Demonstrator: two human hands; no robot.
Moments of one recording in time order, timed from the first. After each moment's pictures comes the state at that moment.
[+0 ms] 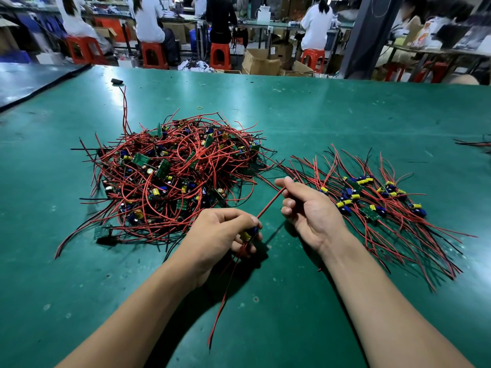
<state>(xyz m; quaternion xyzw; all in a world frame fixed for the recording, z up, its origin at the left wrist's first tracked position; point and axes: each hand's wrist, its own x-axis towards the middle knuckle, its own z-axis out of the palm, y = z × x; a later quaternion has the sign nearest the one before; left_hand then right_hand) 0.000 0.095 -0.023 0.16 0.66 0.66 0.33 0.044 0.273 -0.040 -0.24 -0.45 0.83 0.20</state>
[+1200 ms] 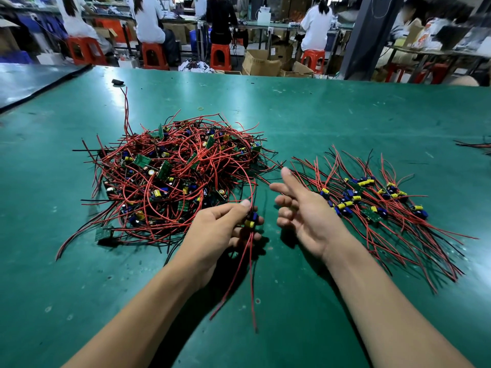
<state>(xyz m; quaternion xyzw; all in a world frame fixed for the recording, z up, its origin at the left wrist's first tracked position) -0.001 0.100 -0.025 0.12 0.61 0.72 0.31 0.047 0.261 -0.031 -0.27 -0.52 0.80 0.14</state>
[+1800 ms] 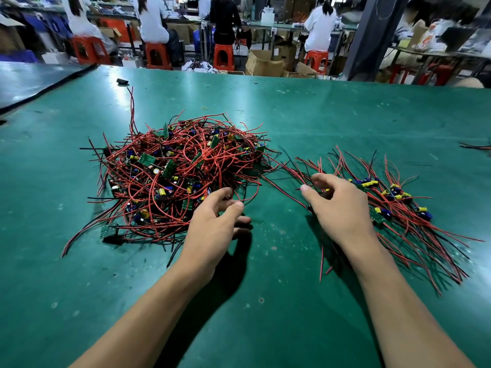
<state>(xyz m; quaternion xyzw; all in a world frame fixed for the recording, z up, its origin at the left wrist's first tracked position) -0.007 0.102 -0.032 0.09 0.66 0.72 0.20 0.071 0.287 -0.017 -0.33 -0.86 0.29 0.27</state>
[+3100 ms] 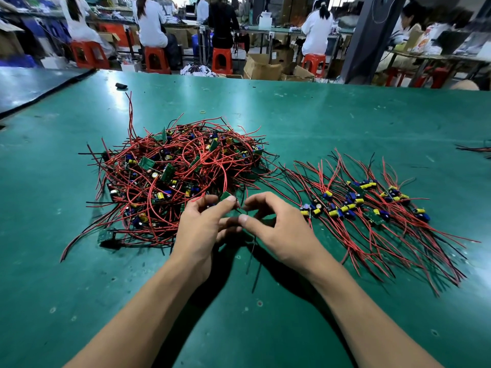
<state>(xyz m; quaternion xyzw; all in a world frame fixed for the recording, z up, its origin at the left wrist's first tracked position) -0.018 0.096 -0.027 0.00 0.54 0.81 0.25 0.057 0.225 -0.036 -0.13 -0.84 0.50 0.16</state>
